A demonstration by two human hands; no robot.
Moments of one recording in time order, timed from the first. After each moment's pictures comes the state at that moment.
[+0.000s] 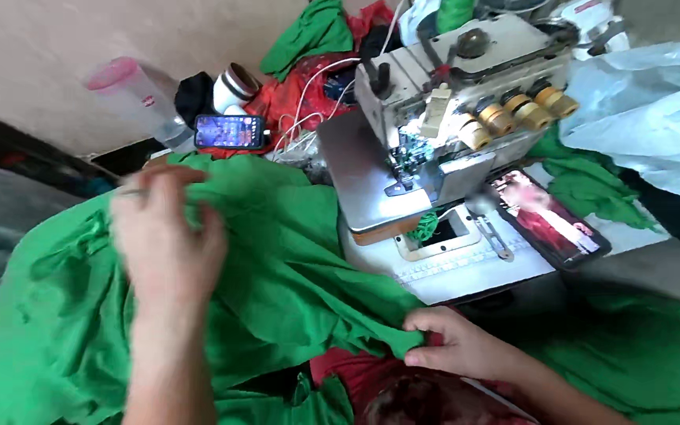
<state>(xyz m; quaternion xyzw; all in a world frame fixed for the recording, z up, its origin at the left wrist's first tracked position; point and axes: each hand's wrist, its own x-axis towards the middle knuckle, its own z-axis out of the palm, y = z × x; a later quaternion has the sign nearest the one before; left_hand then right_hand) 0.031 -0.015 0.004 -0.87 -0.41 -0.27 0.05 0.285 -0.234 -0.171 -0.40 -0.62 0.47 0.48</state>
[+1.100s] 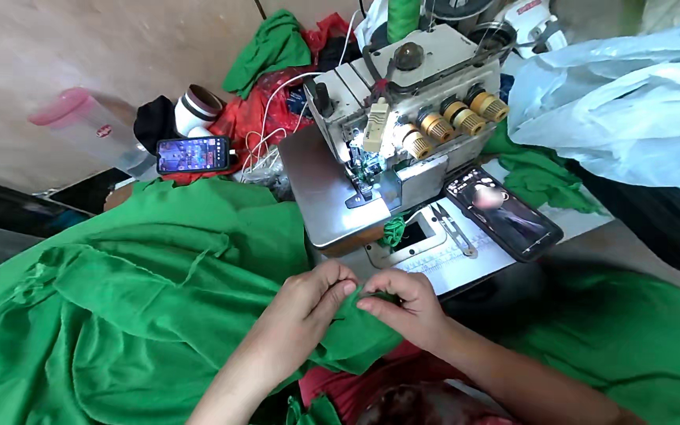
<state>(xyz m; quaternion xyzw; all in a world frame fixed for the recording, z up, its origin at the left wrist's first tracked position) 0.113 -0.084 -0.044 -0.88 -0.22 -0.10 -0.41 0.273 -0.187 -0.149 -0.40 -0.56 0.24 0.69</state>
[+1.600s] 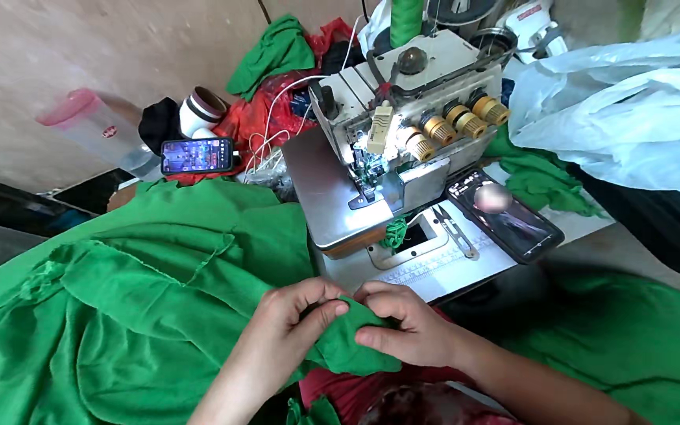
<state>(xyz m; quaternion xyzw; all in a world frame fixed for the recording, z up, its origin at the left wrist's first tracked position) 0.090 -0.087 -0.051 -0.86 -0.22 -0.18 -0.42 0.274 -0.195 -0.137 -0.34 -0.63 0.34 0.61</state>
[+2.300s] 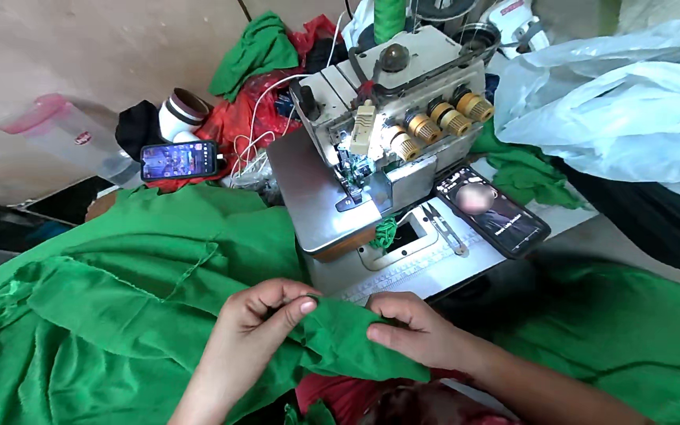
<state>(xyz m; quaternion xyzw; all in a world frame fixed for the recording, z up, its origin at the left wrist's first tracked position) 0.084 -0.076 -0.052 -0.80 -0.23 -0.24 -0.49 0.286 -0.214 -0.150 -0.38 -0.59 0.40 0.59</state>
